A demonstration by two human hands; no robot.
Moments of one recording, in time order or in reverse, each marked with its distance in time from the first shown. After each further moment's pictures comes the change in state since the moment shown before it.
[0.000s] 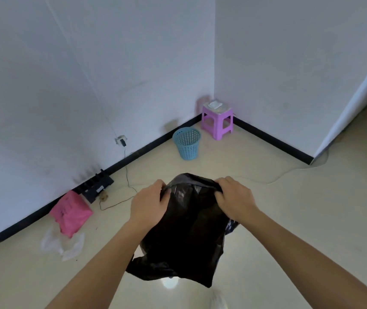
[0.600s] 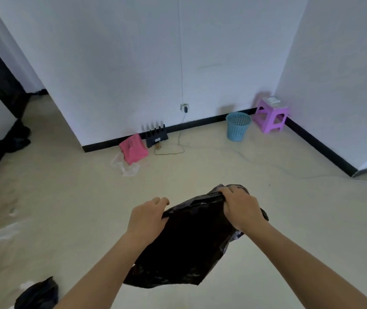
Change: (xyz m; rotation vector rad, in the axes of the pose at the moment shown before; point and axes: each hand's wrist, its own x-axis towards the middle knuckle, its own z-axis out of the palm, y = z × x) left_hand -0.525 -0.051 -0.063 0.191 -0.023 -0.166; right_hand -0.406 -0.133 0.038 -0.212 -0.111 -0.361
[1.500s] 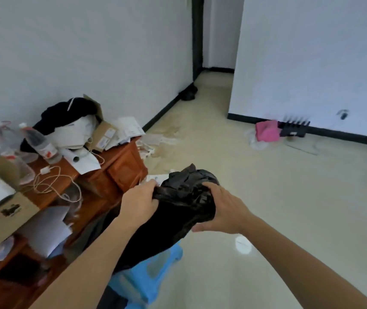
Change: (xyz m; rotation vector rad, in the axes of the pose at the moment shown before) left_hand -0.733 -0.094 -0.105 -0.002 0.295 -0.798; right_hand -0.480 -0.417 0.043 0.267 -0.368 -0.887
